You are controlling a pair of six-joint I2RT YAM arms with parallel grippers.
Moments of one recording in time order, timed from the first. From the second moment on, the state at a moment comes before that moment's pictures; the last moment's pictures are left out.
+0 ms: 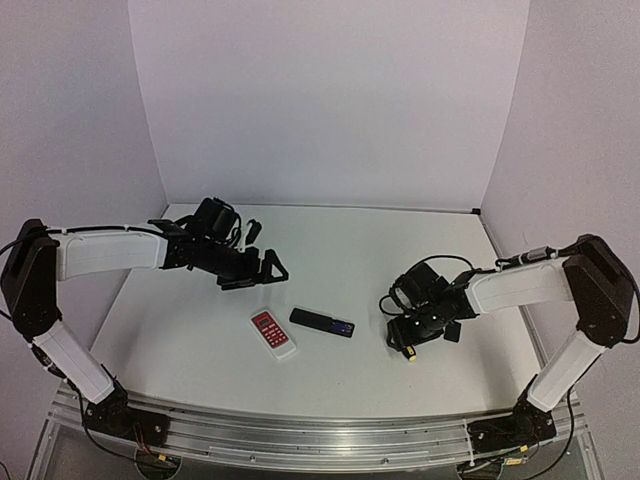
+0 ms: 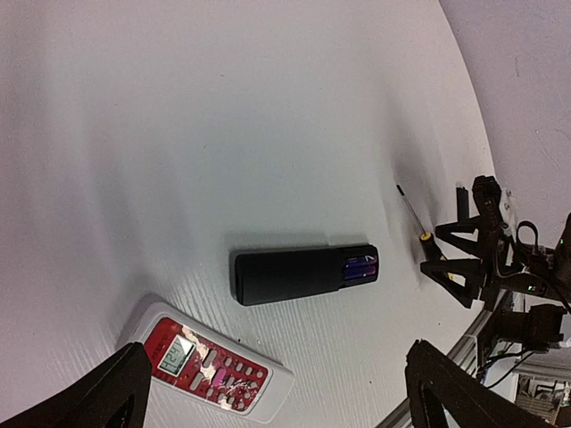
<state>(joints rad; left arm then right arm) -0.66 1.58 1.08 -0.32 0.30 -0.57 0.74 1.64 0.80 -0.37 0.05 0.37</state>
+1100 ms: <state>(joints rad) -0.74 1.53 0.93 0.25 1.06 -0.62 0.79 1.37 0.94 -0.41 -0.78 0.38</state>
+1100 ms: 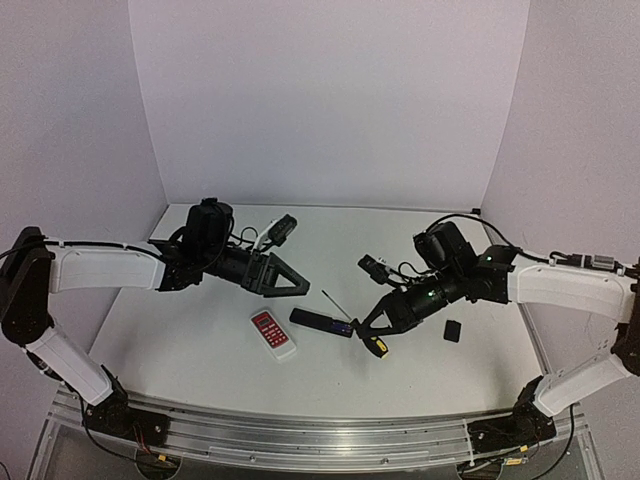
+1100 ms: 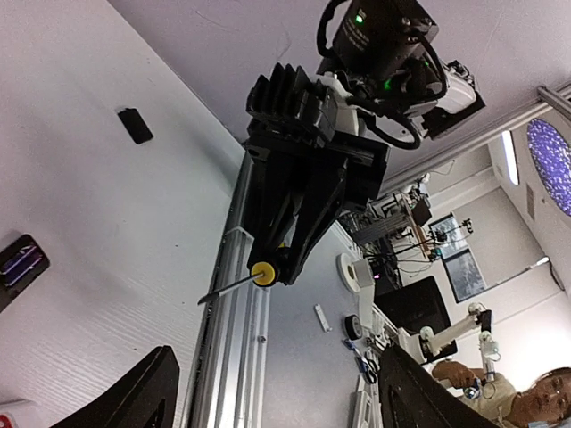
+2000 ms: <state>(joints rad) -0.80 1.56 0.95 0.37 1.15 -0.72 0.81 1.40 1.00 -0.40 -1.03 0.43</state>
